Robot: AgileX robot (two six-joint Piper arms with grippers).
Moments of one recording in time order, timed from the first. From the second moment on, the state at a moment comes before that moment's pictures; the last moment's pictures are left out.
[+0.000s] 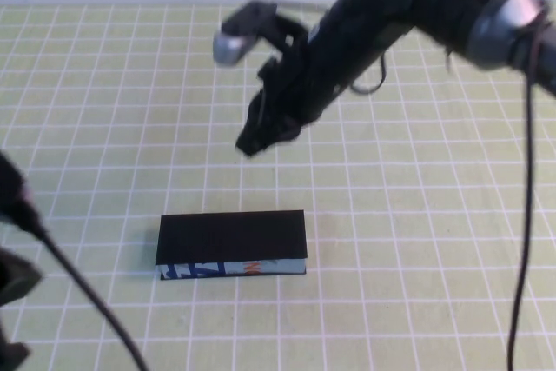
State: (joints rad) right arm 0.57 2.07 -2.00 0.57 1.22 -0.67; left arm -0.48 0.87 -0.95 -0.01 1.18 0.35
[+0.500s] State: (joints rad) right arm 0.57 1.66 -2.05 0.21 1.26 -0.25; left arm -0.48 0.37 -0.82 0.13 1.01 -0.02
